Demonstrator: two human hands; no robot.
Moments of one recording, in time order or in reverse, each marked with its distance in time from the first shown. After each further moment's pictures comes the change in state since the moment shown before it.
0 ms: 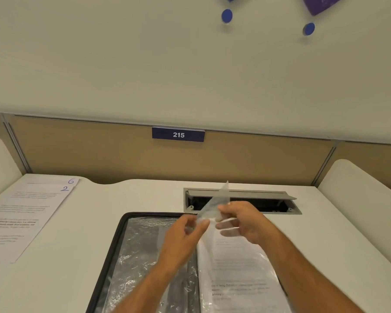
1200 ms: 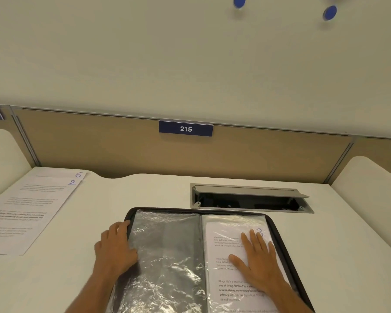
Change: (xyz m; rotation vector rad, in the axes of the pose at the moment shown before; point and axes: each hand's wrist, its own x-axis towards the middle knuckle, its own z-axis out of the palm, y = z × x) left_hand 0.020 -0.144 -0.107 0.801 0.198 -0.201; right_hand 0.046 0.165 -0.027 -1.300 0.180 -0.118
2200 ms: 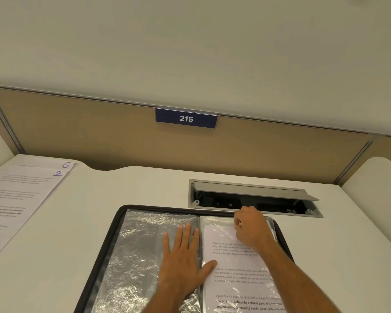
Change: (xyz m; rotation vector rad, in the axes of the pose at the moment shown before) left_hand -0.021 0.136 0.104 0.124 -0.165 0.438; right_hand 0.098 -0.025 -0.063 -0.099 0.102 -0.118
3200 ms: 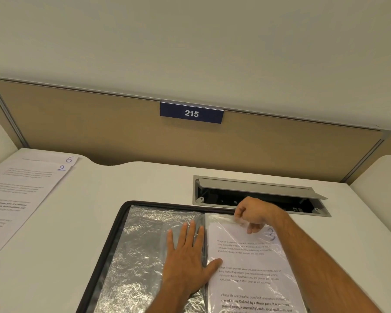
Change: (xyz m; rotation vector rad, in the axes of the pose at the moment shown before) left_hand -0.001 -0.001 -0.001 -0.037 0.024 0.006; right_hand 0.037 -0.002 -0.040 0.355 -0.503 0.126
